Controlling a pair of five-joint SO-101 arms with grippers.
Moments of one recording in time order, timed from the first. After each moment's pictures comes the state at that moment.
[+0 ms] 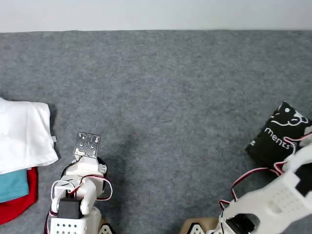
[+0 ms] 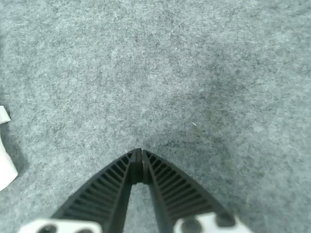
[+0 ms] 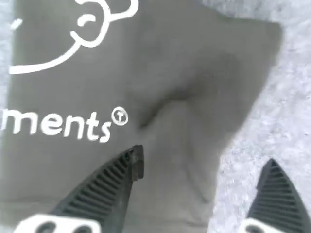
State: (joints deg) left arm -1.6 -102.4 97.1 69.3 1.3; right arm 47.2 19.8 -10.2 73.1 22.3
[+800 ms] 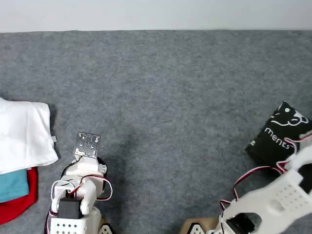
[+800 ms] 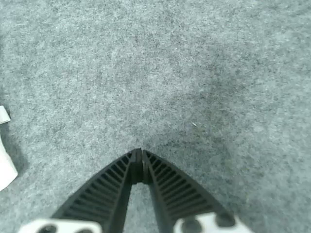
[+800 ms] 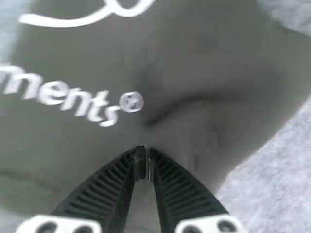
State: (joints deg) left arm -1.6 -102.4 97.1 69.3 1.3; right arm 48.3 26.4 -10.2 70.7 37.2
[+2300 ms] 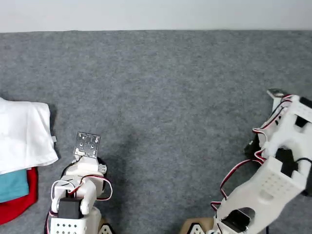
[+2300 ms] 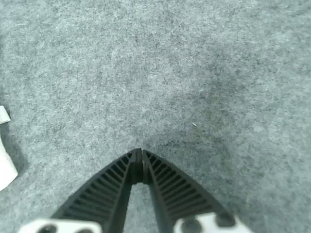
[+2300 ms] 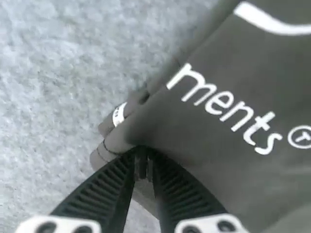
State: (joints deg) left arm -1.6 -102.4 97.1 69.3 1.3; right arm 31.0 26.8 -5.5 83.0 32.0
